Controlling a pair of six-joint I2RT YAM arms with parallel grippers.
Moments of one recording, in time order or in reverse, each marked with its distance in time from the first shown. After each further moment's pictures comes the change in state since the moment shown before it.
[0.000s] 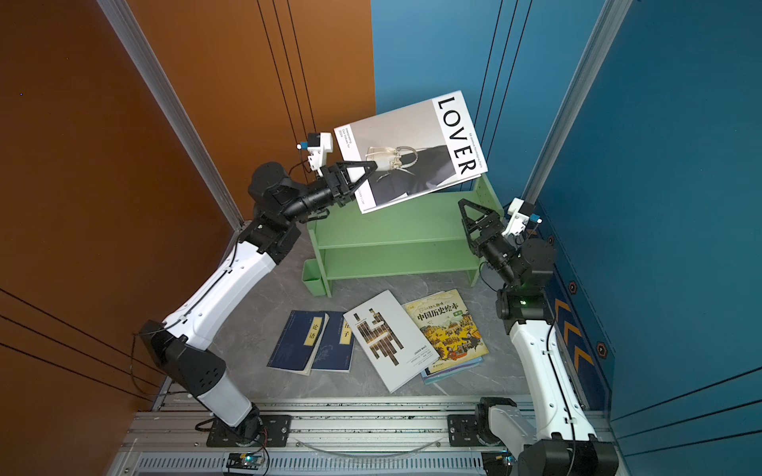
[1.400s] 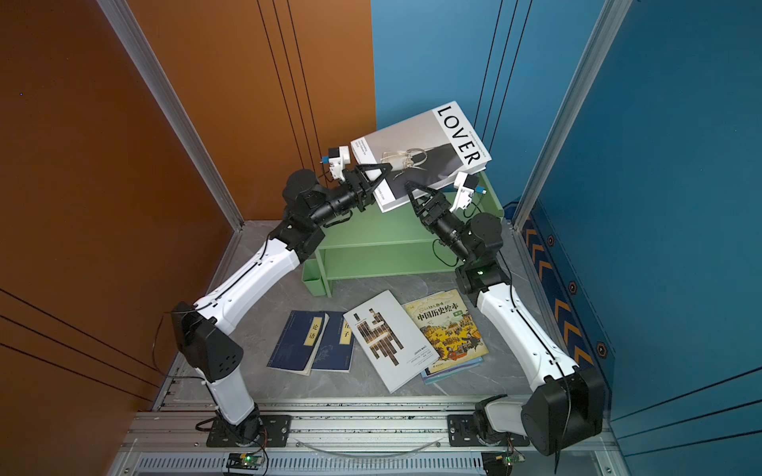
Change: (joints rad) left arm -0.047 0.096 0.006 0.008 -0.164 -0.156; right arm 0.345 0.275 0.222 0.134 0.166 -0.120
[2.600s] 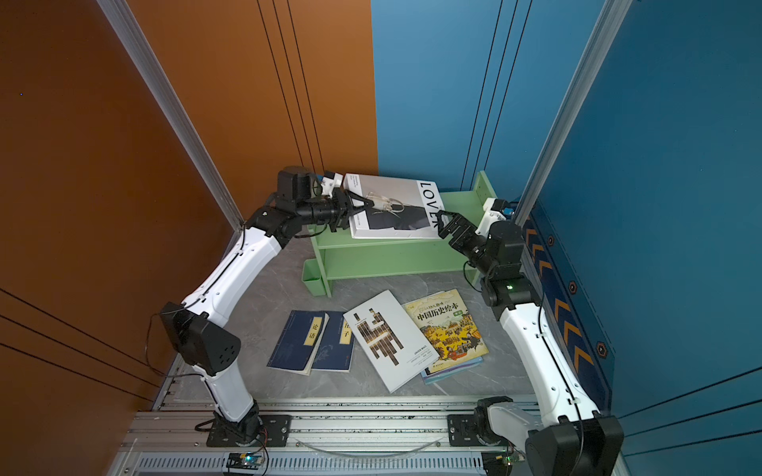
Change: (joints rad) left arm 0.155 0.032 0.111 -0.695 0.236 0.269; right arm -0.171 -0.153 -0.069 -0.577 0.161 -0.381
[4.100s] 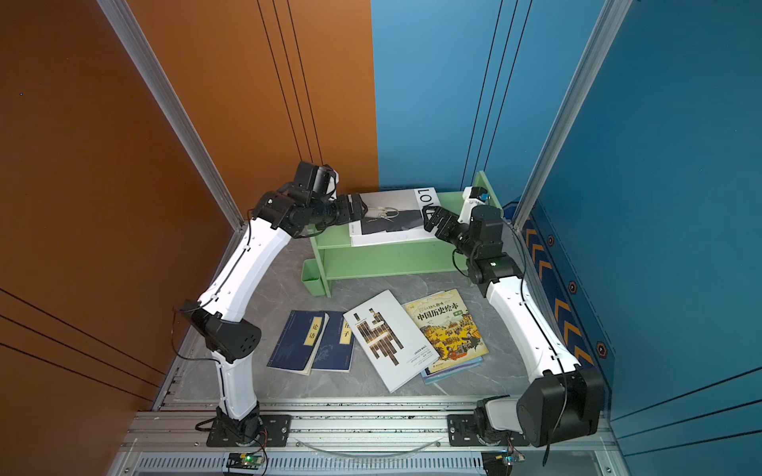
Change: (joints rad) left arm -0.105 0.146 0.409 -0.581 -0.669 0.465; right arm 0.045 0.183 0.147 -0.020 0.014 -0.165
